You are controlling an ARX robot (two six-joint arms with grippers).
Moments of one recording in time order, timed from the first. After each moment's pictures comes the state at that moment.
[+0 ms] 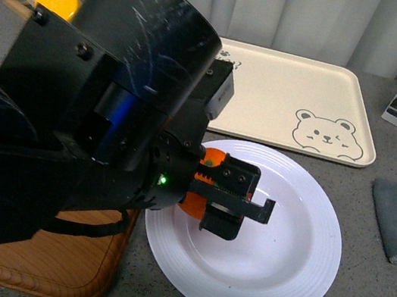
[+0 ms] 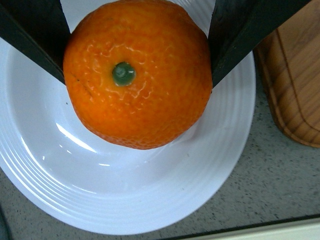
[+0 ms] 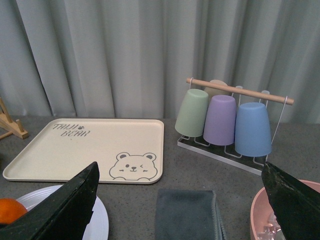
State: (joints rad) left arm -0.62 1.96 0.77 0.46 0.00 -0.25; right arm 0.00 0.00 0.01 0.00 0.00 -0.01
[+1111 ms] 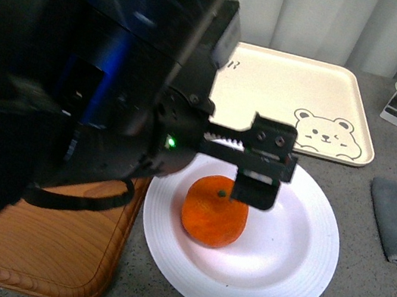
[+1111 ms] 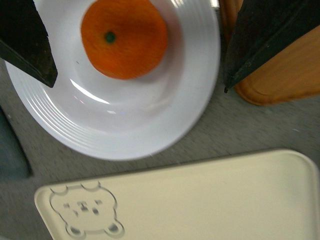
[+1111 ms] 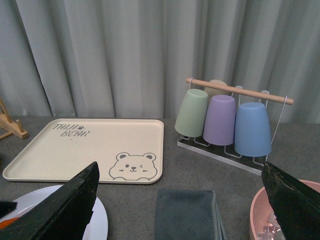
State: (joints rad) left arm -0.62 1.82 0.74 0.49 -0.12 -0.27; right arm 0.00 0.00 0.01 0.00 0.00 -0.01
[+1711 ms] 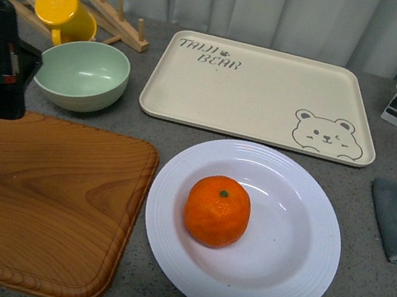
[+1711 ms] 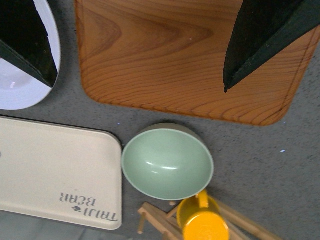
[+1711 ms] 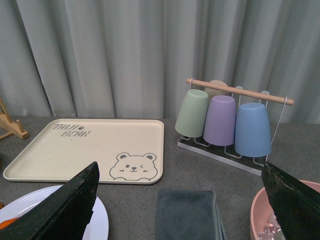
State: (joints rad) left arm -0.29 1.29 0.33 0.51 -0.23 -0.21; right arm 0.00 0.00 0.01 0.00 0.00 -0.01
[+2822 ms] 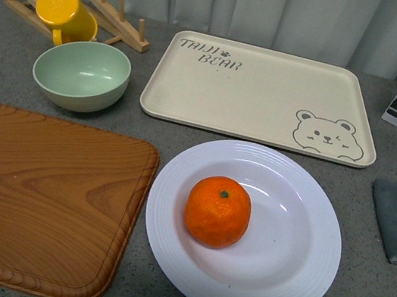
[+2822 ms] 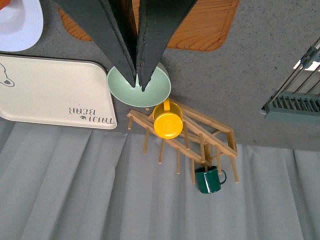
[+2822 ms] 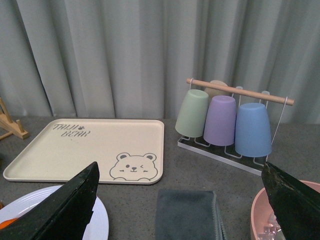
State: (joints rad) left arm 0.00 0.55 0.02 0.54 0.00 -0.01; right arm 0.00 0.00 0.01 0.00 0.00 -0.01
